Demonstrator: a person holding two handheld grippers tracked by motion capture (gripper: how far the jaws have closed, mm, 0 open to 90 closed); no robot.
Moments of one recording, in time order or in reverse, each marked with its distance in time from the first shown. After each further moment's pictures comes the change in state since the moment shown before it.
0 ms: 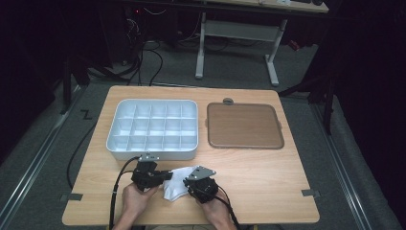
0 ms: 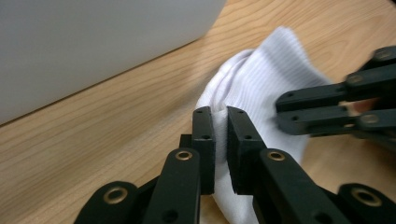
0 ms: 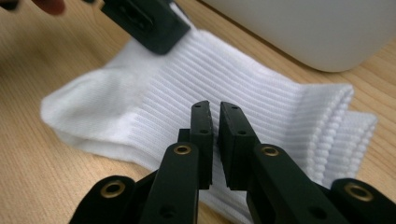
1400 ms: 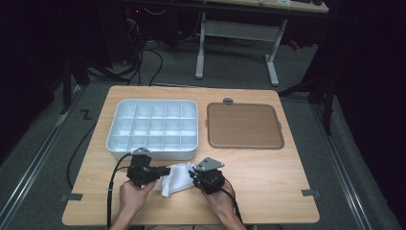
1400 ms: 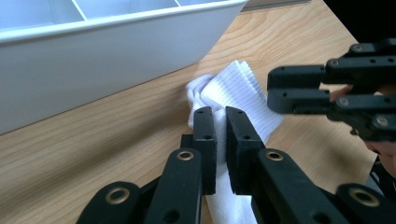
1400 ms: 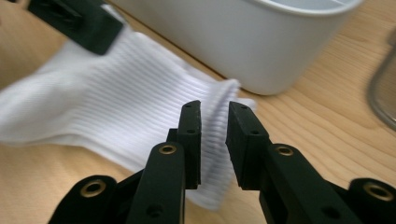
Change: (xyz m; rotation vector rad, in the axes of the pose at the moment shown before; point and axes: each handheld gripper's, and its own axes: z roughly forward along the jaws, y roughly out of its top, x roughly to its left) left arm -0.006 0.020 -0.008 -0.032 0.007 -0.111; right arm -0.026 0.011 -0.016 -0.055 -0.077 0.043
